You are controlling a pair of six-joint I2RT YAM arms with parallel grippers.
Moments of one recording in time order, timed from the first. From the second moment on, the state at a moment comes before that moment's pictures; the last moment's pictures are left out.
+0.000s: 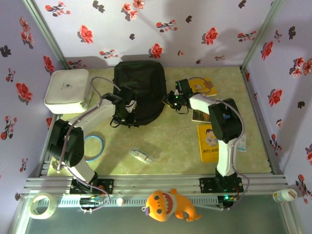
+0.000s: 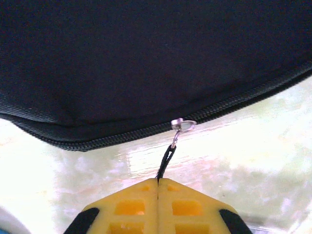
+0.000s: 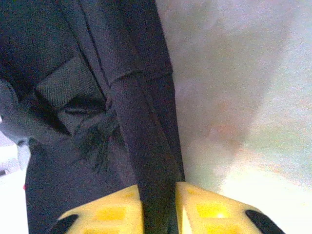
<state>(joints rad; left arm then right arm) -0.54 1.65 1.24 -0.93 0.07 -0.27 0.42 2.03 1.32 -0.14 -0.40 0.91</state>
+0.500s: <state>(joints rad) -0.63 1.75 1.40 -0.77 0.37 -0.30 0.42 1.65 0.99 -0.11 -0.35 1.08</state>
